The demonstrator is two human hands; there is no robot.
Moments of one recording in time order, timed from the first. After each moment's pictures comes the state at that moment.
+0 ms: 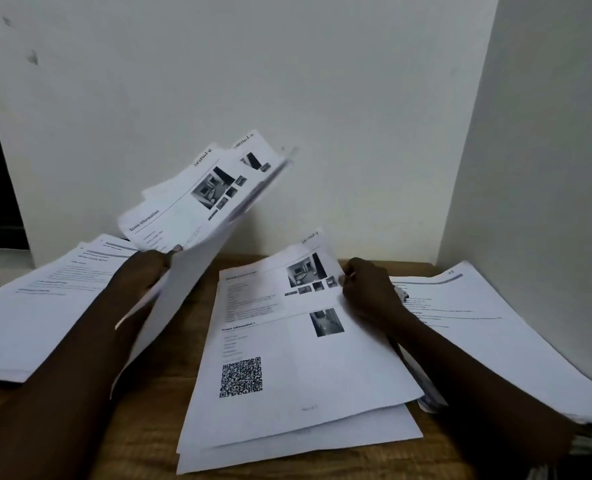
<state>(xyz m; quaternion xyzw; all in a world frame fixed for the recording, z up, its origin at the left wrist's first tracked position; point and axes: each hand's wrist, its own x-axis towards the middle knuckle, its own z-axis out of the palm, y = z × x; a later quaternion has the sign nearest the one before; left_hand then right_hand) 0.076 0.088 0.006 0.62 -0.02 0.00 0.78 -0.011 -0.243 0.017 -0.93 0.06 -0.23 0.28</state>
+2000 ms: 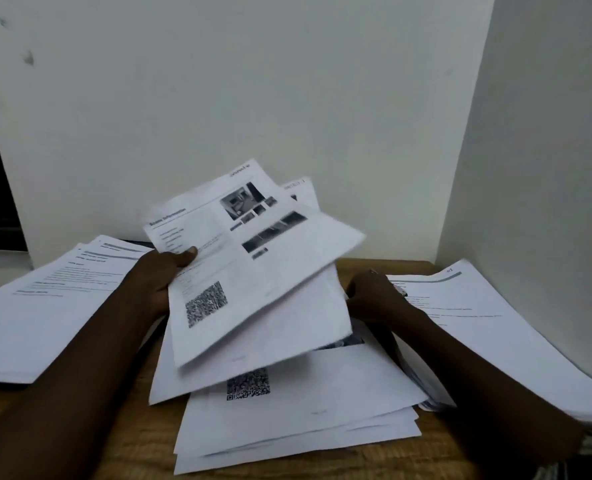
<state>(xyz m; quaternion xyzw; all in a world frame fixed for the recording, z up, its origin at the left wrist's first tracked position) 0.038 0.048 0.028 0.56 0.00 0.00 0.83 -0.022 -0.250 0.019 -0.97 0.07 -0.09 0.23</state>
